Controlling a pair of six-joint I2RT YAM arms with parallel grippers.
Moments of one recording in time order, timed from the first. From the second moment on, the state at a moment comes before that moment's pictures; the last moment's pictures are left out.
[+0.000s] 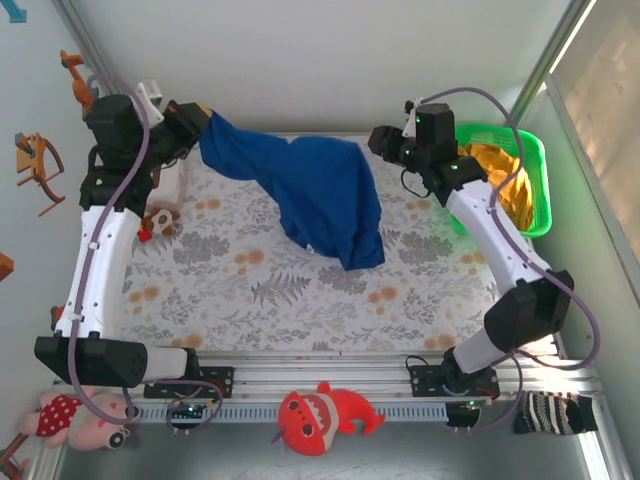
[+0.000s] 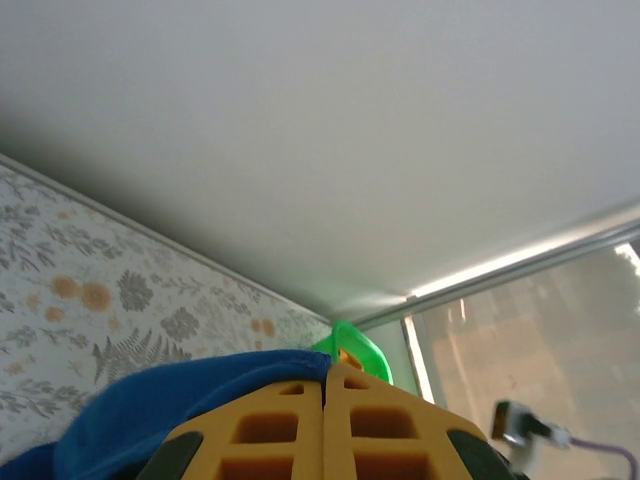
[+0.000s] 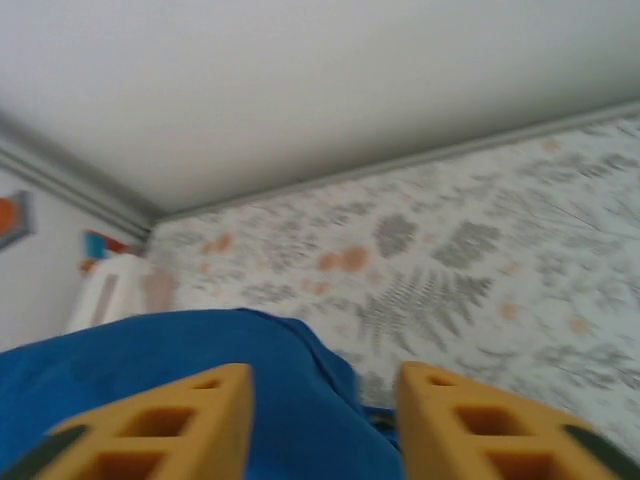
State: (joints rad) left arm -0.15 1.34 1.56 -0.44 0.45 -0.89; right arm 0.35 1.56 1.54 -0.46 -0.15 0.53
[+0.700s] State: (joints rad) left arm -0.78 1.68 1.57 -0.35 0.45 -0.87; right arm 0.29 1.18 1.16 -0.60 0.14 0.52
